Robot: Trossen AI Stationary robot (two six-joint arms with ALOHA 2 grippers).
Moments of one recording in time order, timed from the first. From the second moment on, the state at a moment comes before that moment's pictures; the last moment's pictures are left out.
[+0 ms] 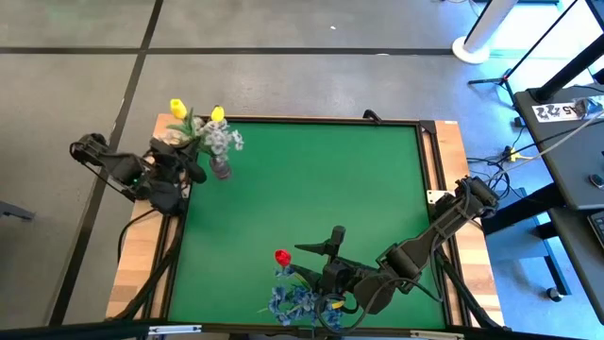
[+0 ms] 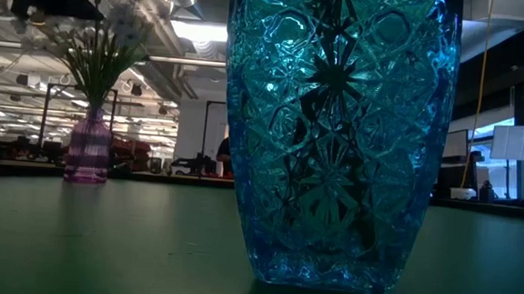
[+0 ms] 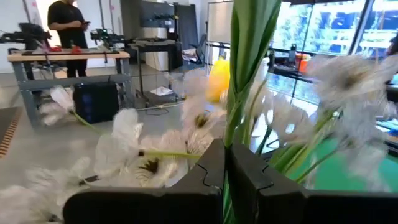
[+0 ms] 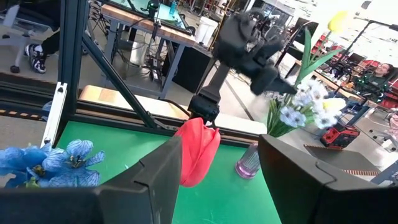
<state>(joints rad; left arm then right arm) -0.50 0.47 0.67 -1.09 -1.51 -0.95 0.67 1.85 1.71 -0.13 0.93 -0.14</state>
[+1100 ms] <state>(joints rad) -0.41 0.57 0.40 -0.55 -1.50 -0.80 0.64 1.85 1.71 -0.13 0.91 -0.14</state>
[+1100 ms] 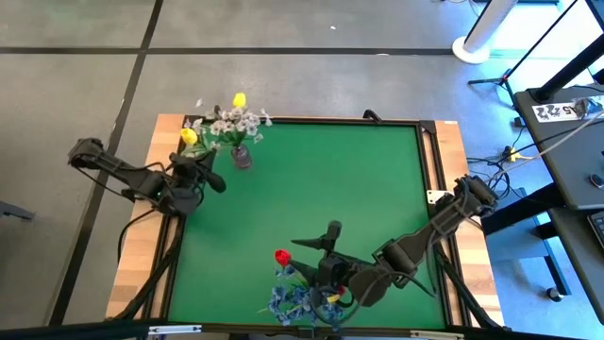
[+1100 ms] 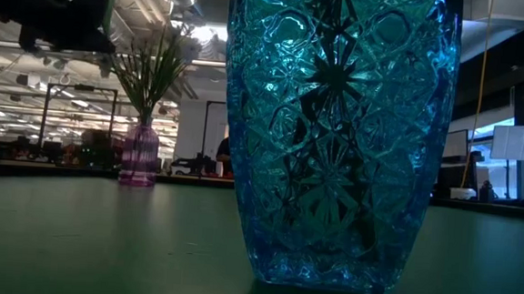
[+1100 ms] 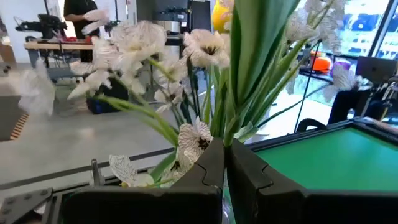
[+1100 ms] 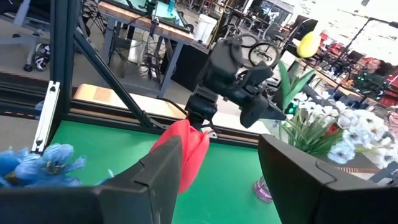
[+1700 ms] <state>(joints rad) 0.03 0.62 0.40 -0.03 -1.12 -0.25 0.63 1.85 1.71 -0.12 0.87 -0.16</state>
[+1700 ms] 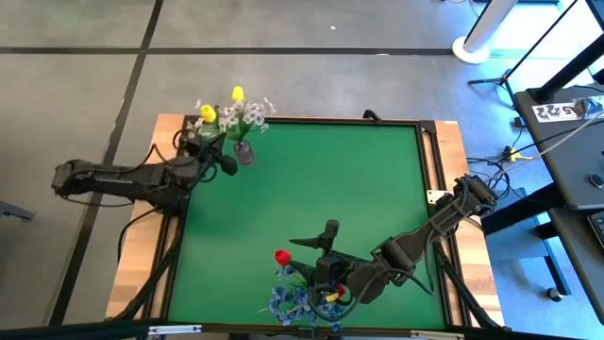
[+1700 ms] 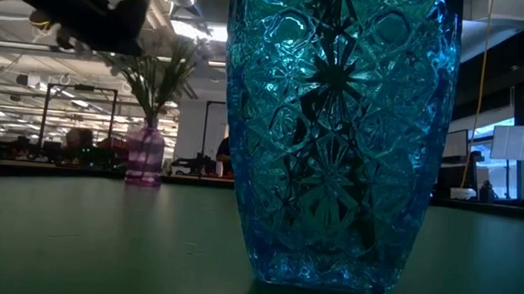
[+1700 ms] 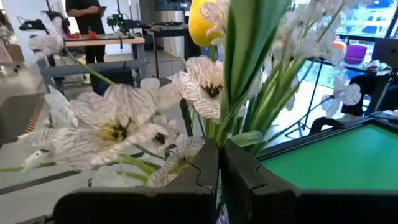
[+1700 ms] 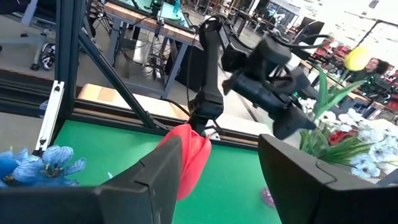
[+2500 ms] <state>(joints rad) 0.09 0.75 0.51 -0.01 -0.90 -0.13 0.63 1.74 1.71 -0.09 1.12 -0.19</state>
